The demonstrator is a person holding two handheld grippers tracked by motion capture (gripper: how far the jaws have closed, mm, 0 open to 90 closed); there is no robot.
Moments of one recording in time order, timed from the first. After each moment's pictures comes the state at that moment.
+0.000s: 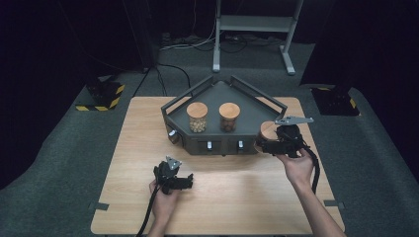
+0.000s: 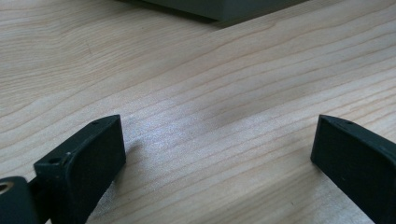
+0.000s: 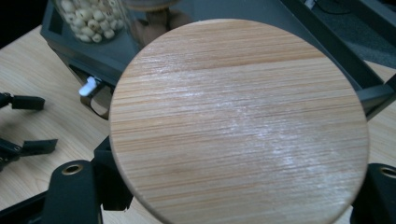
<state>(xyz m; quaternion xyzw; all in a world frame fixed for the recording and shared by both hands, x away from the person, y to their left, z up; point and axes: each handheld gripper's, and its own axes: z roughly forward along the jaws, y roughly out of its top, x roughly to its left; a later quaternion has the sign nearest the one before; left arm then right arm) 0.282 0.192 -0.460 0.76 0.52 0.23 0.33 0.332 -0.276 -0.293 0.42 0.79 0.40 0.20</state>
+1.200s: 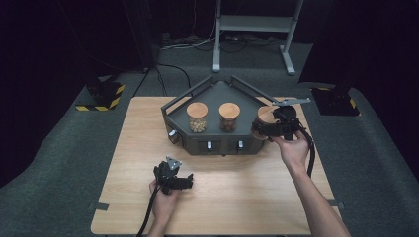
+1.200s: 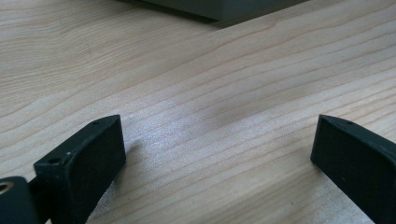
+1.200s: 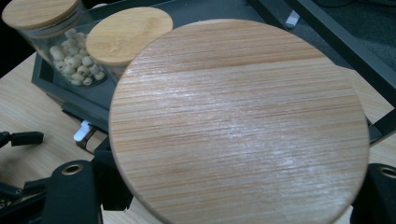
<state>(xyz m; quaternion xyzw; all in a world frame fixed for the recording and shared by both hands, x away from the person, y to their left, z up) 0.282 0.192 -0.460 0.76 0.52 0.23 0.33 0.370 -0.262 -0.265 0.45 0.78 0.39 0.19</state>
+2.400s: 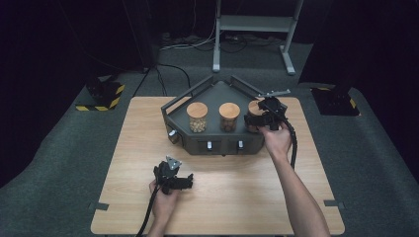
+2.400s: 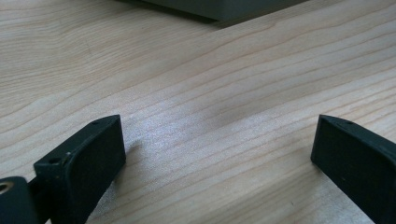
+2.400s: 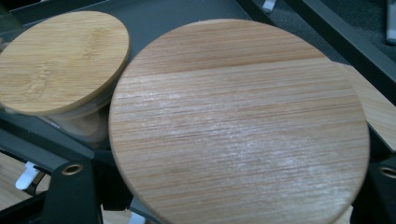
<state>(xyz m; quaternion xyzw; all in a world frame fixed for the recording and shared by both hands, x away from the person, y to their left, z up) 0.282 0.192 -0.460 0.76 0.52 0.23 0.33 0.410 -0.216 -0.275 0.49 0.77 0.35 0.21</state>
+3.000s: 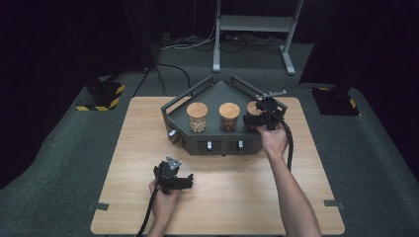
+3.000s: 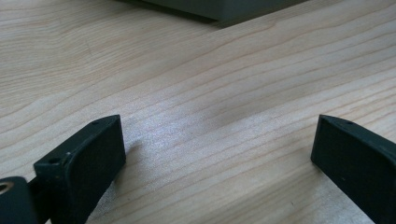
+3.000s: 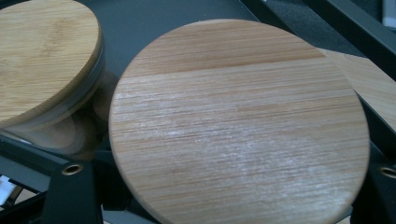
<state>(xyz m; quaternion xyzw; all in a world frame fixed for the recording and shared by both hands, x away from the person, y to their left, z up) 0.282 0.192 -0.460 0.76 0.52 0.23 0.33 0.420 -0.208 -0.284 0.51 0.76 0.34 0.20</state>
